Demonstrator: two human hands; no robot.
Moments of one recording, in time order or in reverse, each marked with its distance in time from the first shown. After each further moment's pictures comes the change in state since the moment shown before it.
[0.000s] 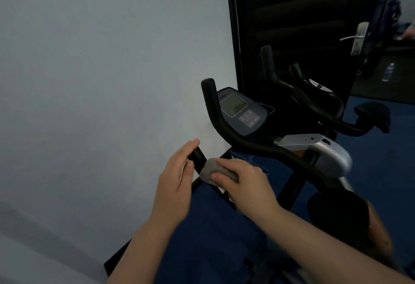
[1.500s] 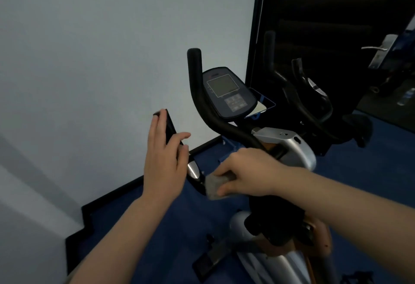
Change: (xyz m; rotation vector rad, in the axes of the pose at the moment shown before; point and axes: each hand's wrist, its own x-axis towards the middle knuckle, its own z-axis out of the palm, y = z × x) left_hand -0.027 0.021 0.079 0.471 0.228 -0.012; right_hand 0.014 0.032 -0.109 -0.696 -0.763 -0.441
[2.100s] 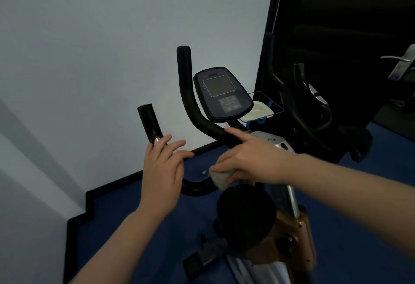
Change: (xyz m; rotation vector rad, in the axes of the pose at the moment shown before) left_hand -0.030 0.036 0.032 0.146 -0.011 -0.034; right_hand -0.017 0.077 -0.015 -0.339 -0.007 -0.447
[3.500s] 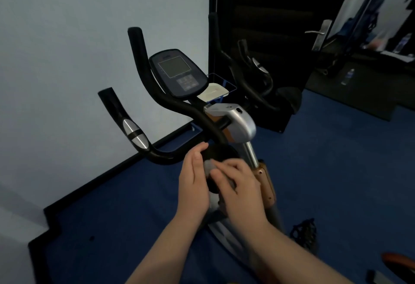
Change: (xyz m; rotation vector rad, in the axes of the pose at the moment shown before) left_hand -0.070 0.105 0.018 -0.973 -0.200 -0.446; right_hand -0.039 -0.186 0.057 0.864 0.948 1.112
